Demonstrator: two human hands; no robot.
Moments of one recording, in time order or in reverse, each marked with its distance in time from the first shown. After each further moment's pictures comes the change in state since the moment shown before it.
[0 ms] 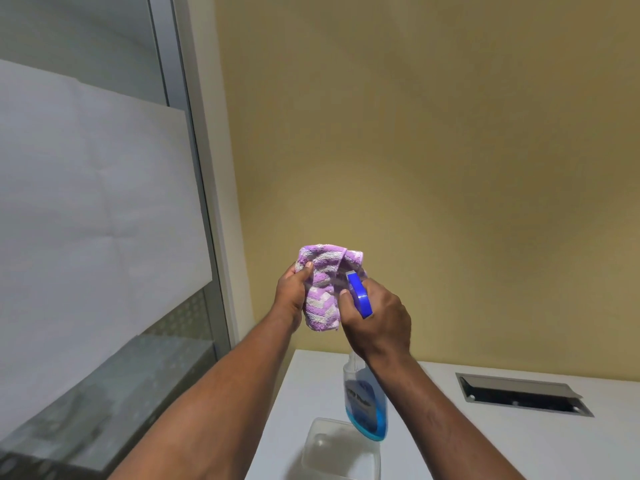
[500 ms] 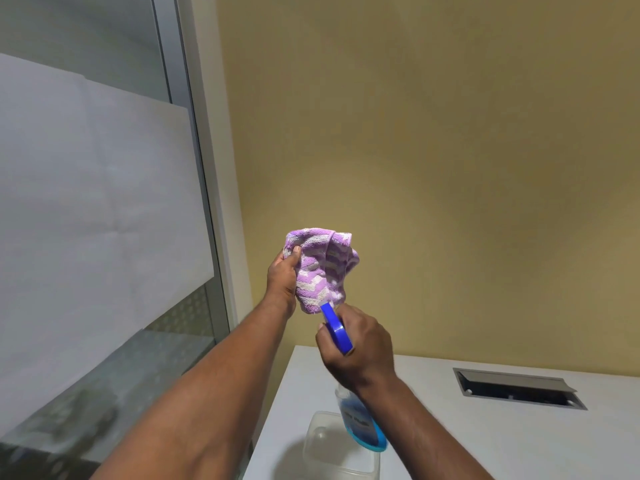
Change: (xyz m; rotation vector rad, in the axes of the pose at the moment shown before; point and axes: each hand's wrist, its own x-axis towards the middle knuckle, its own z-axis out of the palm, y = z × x) left_hand 0.005 0.021 -0.009 -0.071 0.070 0.042; right_hand -0.049 -0.005 0.011 -0.070 -0.140 -0.158
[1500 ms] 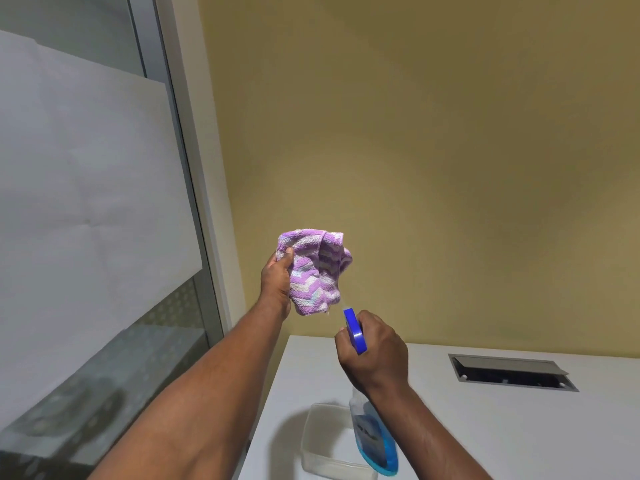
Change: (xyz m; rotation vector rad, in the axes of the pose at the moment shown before) left_hand 0.028 -0.028 -0.018 0.034 0.043 -0.073; right_hand -0.002 0.046 0.030 -0.038 -0.005 0.220
